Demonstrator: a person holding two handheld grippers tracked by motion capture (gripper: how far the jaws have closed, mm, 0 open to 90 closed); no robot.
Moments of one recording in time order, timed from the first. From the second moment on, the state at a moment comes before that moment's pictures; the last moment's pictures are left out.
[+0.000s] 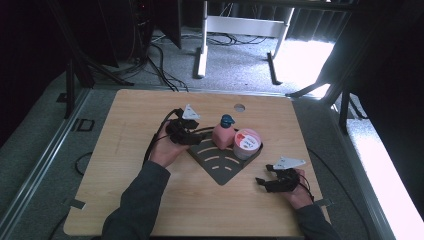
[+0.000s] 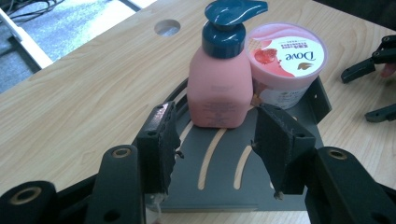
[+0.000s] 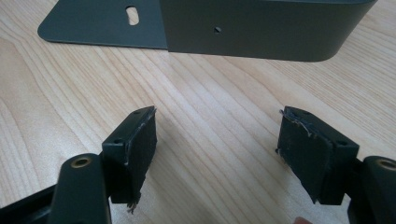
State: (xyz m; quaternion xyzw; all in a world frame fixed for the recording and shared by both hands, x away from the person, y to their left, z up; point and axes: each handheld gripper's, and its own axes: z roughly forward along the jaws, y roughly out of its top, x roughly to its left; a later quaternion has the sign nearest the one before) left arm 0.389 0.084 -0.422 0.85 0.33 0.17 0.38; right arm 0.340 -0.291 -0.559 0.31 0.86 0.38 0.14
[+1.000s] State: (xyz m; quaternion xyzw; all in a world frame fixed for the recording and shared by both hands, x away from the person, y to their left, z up) left arm 0.403 0.135 -0.414 0.82 0.37 0.20 0.38; right arm 0.340 -0.291 -0.559 0.31 0.86 0.38 0.14
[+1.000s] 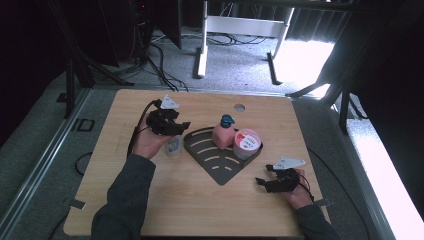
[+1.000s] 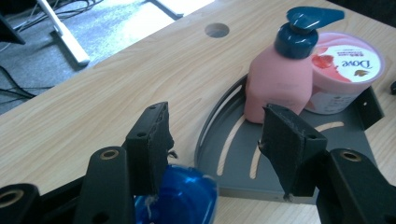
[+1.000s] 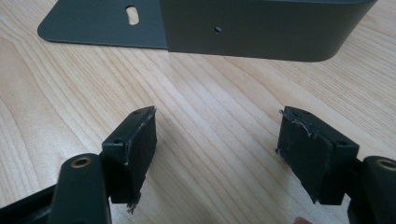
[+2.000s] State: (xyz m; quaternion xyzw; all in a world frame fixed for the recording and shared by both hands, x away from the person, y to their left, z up) left arm 0.395 0.154 -0.425 0.82 0.40 0.21 0.35; right arm 0.339 -0.291 -0.559 0.31 0.86 0.38 0.14
